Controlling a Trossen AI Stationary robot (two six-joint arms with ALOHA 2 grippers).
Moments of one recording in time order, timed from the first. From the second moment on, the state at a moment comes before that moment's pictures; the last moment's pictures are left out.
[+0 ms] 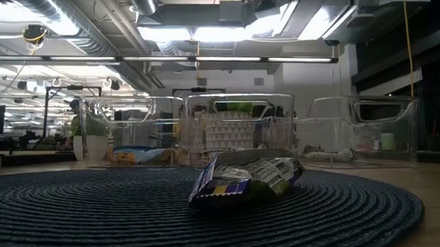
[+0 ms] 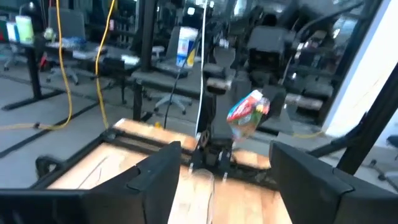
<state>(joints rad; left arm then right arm) -0.09 1.35 1.11 0.21 -0.26 -0.22 0.41 0.98 1.11 -0.76 0.51 0.48</state>
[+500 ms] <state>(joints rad) -0.07 1.35 1.11 0.29 -0.26 -0.20 0.17 0.98 1.11 -0.52 0.30 0.23</state>
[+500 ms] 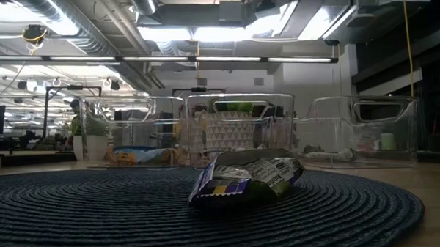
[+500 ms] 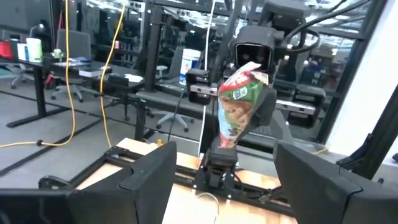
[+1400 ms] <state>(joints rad) 0.00 1.41 1.11 0.45 -0.18 -0.23 -0.06 1.17 1.11 -0.29 -0.10 0.10</state>
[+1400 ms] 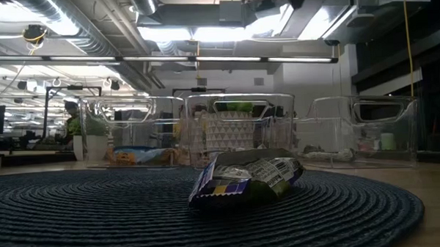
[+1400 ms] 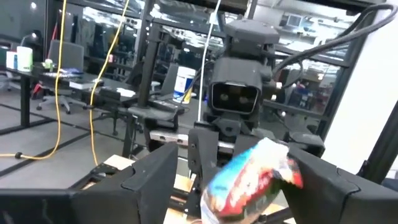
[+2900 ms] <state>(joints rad) 0.03 1.41 1.11 0.41 -0.10 -0.23 -0.10 1.13 1.11 -0.33 -0.19 0.06</state>
